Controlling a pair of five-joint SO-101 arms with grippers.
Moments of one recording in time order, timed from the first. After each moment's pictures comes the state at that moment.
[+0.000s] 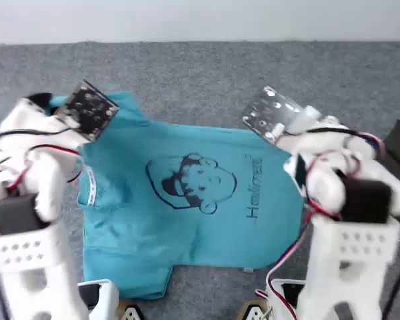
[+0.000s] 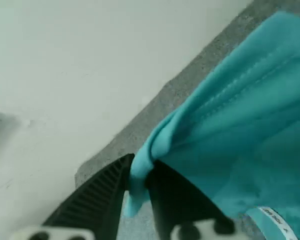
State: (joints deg) left arm -12.9 -44.9 26.6 57.6 -46.5; right arm 0.1 -37.7 7.1 82.7 56.0
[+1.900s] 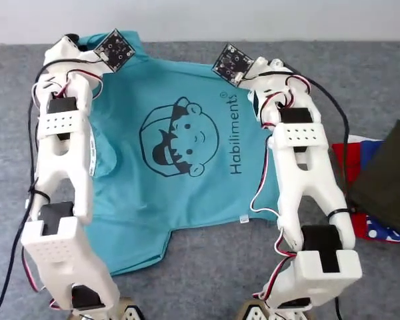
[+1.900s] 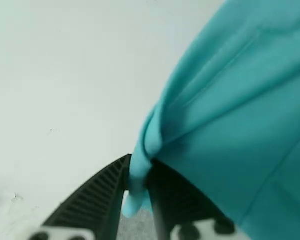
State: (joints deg) left arm -11.8 21.2 -8.0 17.1 -53.9; right arm -5.3 6.4 5.5 24.7 56.0
